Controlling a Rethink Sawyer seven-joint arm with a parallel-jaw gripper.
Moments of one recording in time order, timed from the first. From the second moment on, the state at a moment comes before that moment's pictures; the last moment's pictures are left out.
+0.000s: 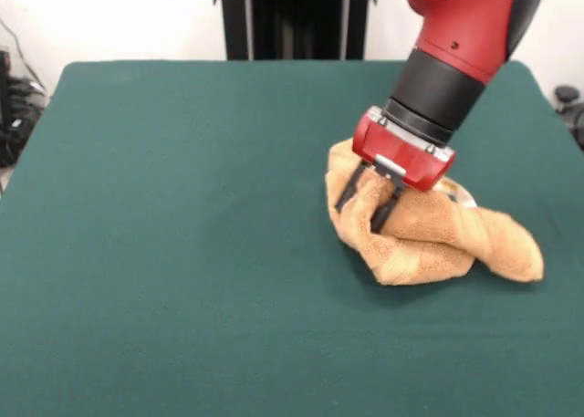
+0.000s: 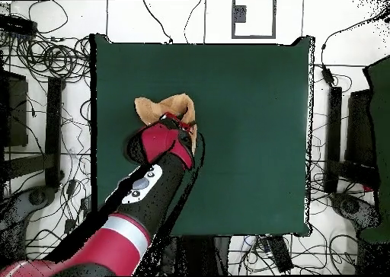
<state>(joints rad) 0.38 -0.12 -0.59 1.34 0.16 0.21 2.45</state>
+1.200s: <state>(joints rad) 0.13 -0.34 -0.49 1.38 -0.10 0.00 2.45</state>
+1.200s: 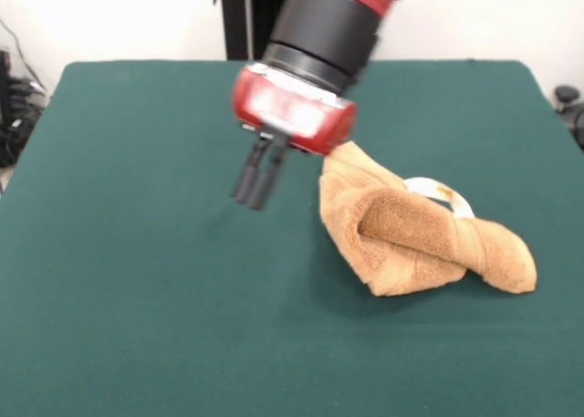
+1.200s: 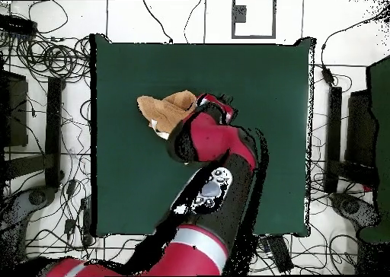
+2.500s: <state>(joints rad) -0.59 -0.43 0.35 1.64 -0.13 0.00 2.45</state>
